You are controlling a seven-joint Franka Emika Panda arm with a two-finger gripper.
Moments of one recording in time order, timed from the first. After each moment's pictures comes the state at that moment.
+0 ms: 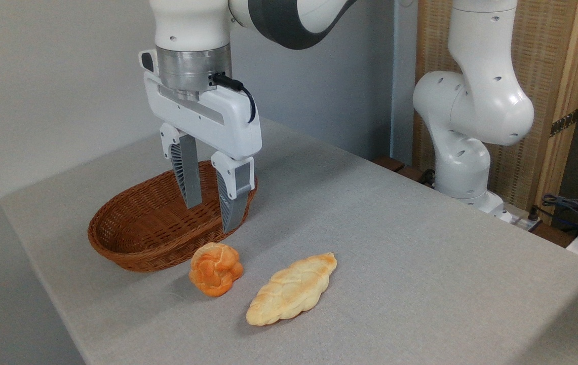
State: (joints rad) arm -0.08 -0.05 0.02 -1.83 -0.06 1.90 0.63
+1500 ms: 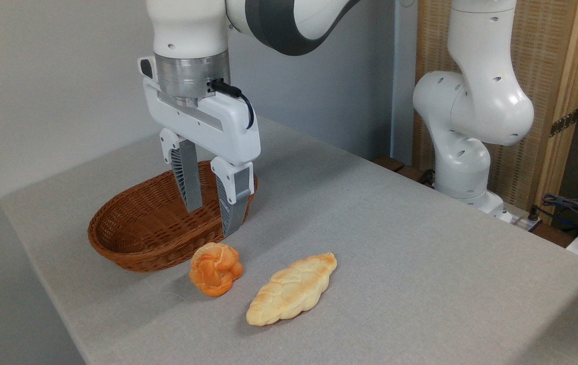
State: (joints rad) arm -0.08 -0.04 0.02 -1.83 -0.06 1.90 0.63
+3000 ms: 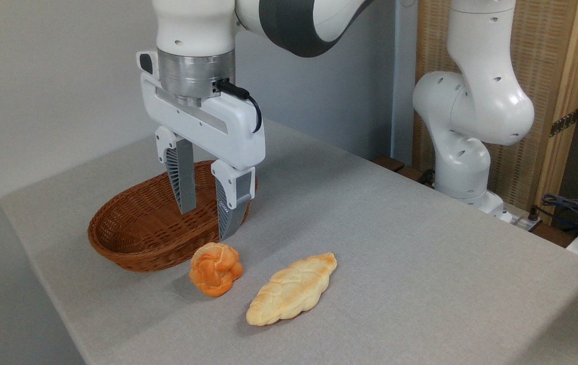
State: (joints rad) arm -0.07 -0.02 0.06 -1.80 -0.12 1.92 0.67
